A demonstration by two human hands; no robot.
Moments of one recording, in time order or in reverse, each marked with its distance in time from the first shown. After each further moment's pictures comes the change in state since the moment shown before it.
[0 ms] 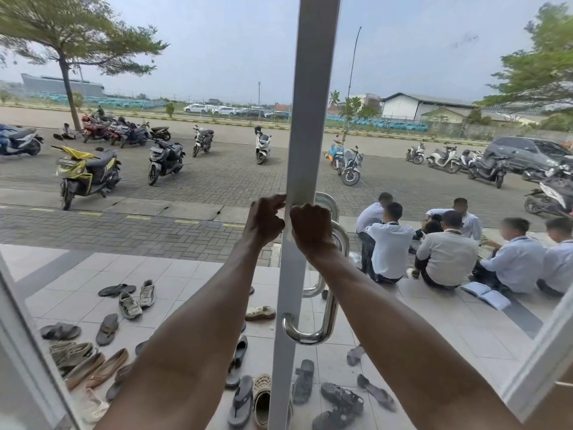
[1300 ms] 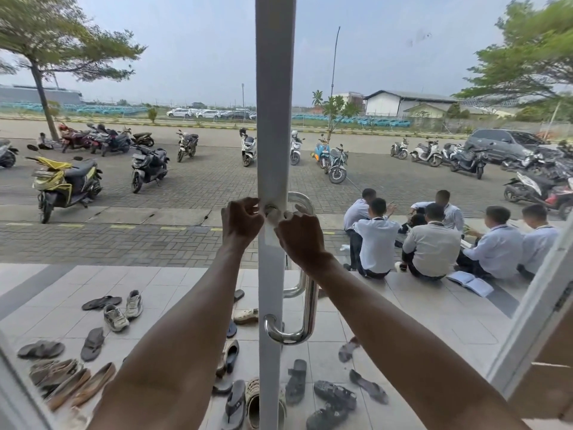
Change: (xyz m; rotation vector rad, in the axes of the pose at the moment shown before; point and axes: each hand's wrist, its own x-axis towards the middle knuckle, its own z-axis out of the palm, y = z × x) left_hand -0.003 0.018 0.018 0.072 0.230 -0.098; right_hand -0.024 0.044 0.023 0.055 0.287 -0.168
